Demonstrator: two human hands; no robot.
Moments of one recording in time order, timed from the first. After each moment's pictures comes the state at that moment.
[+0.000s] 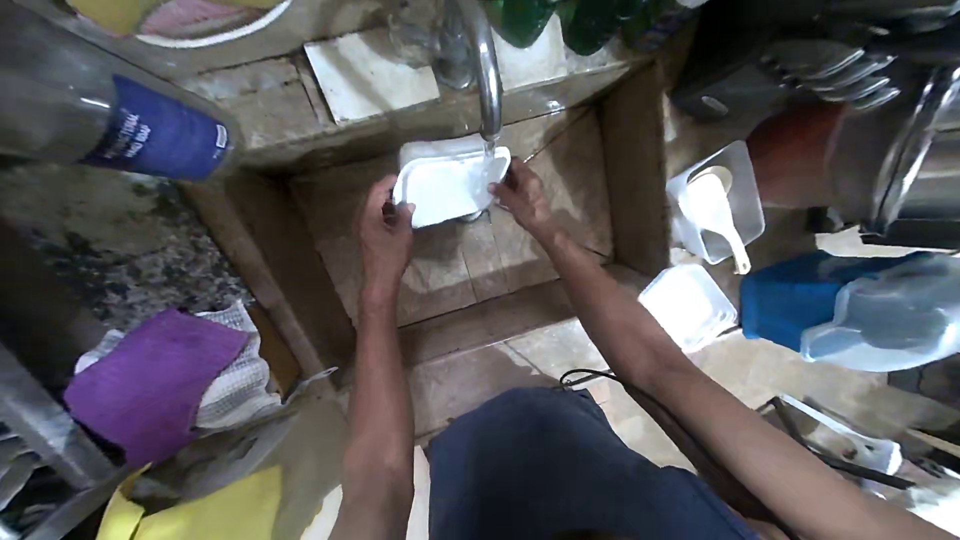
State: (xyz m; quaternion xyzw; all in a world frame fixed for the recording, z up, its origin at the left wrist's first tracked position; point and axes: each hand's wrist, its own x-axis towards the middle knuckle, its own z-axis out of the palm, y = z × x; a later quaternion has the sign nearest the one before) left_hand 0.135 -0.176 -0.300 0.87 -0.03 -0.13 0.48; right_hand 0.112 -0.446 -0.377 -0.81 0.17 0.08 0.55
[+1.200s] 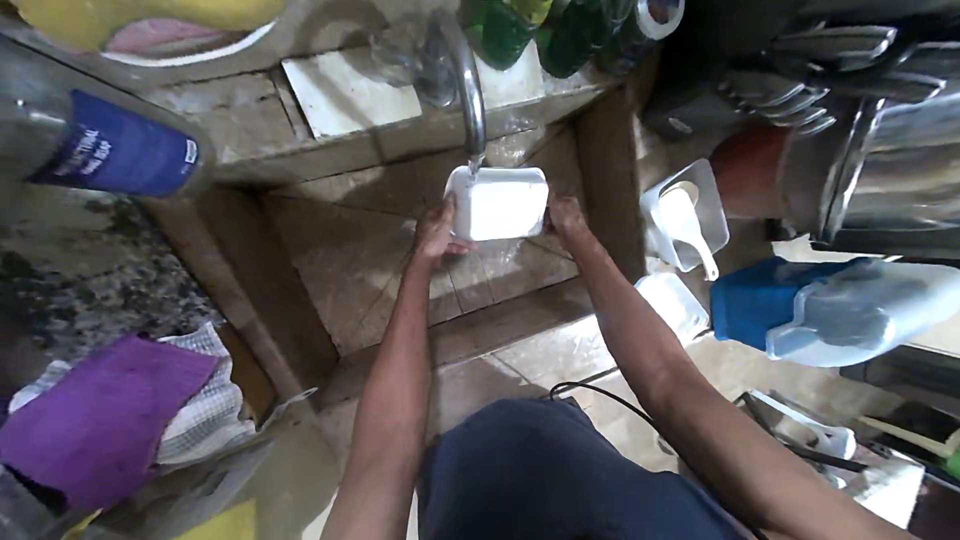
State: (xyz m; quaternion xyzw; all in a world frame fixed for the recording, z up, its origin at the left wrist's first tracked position) left_hand 0.139 -0.273 -0.365 0.64 0.17 -0.43 0.61; right_hand 0.078 -0.527 -0.356 -0.73 0.46 0.17 0.47
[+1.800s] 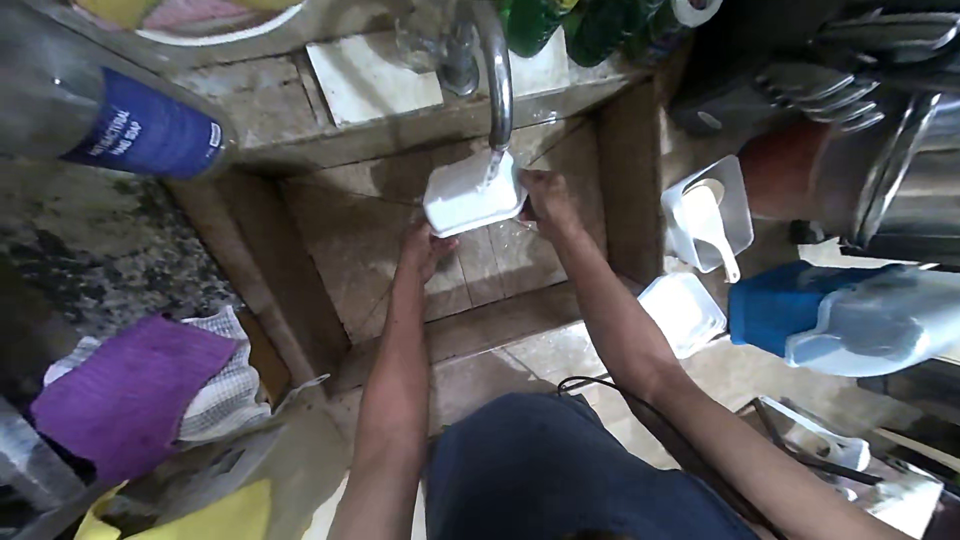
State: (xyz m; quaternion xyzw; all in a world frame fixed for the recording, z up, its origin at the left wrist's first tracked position) left_hand 0.122 -0.223 -0.384 0.54 0.32 -0.36 0.70; right_hand 0.117 -0.456 -0.319 -0.66 0.42 0.14 0.60
